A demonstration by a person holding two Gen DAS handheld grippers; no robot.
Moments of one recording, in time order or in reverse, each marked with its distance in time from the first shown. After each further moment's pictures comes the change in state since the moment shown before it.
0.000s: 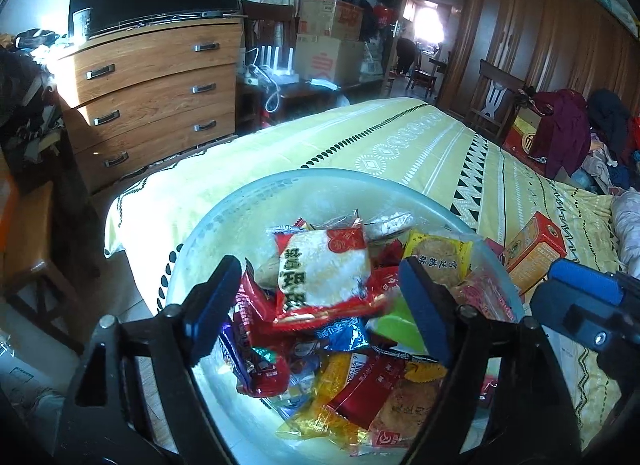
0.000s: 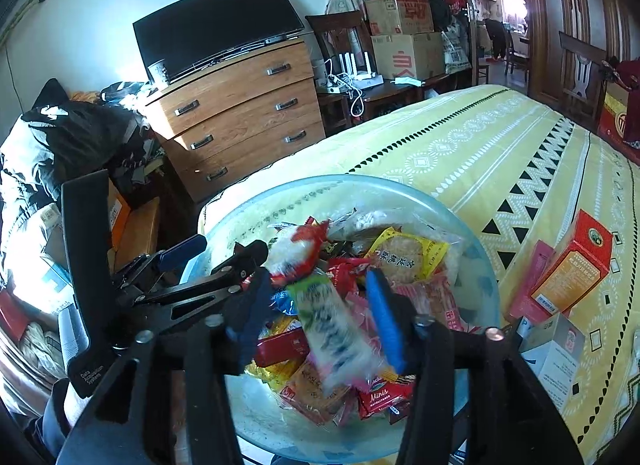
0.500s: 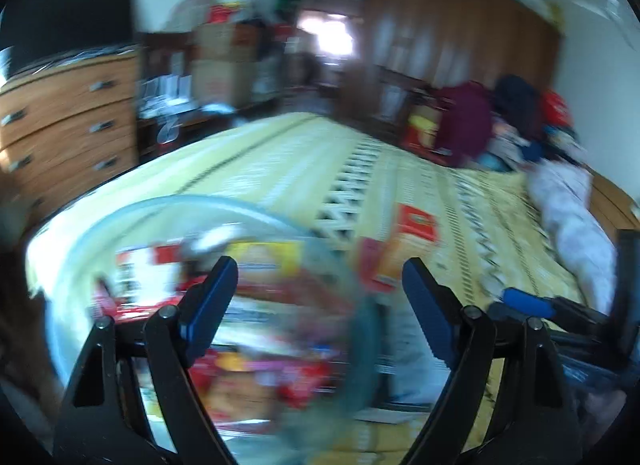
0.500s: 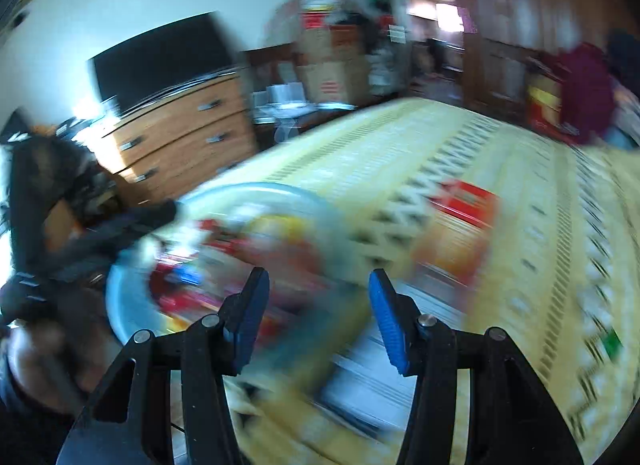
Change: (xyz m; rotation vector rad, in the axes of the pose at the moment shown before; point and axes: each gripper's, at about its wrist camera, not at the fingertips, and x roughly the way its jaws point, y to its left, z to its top) left arm -0.066 -0.131 -0.021 0.192 -0.071 -0.385; right arm -0.113 -0.116 -0.088 0.140 -0.118 -0.234
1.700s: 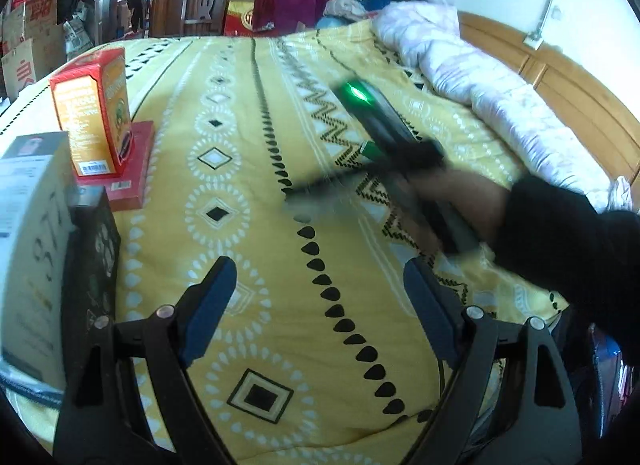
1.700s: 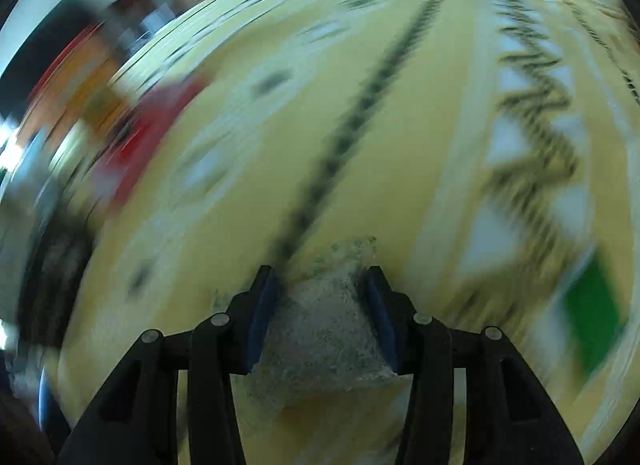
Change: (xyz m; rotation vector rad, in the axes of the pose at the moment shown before) left arm 0.110 -0.210 -0.148 0.301 0.339 -0.403; right arm 0.121 -0.373 -0.127 0.204 0.428 0.044
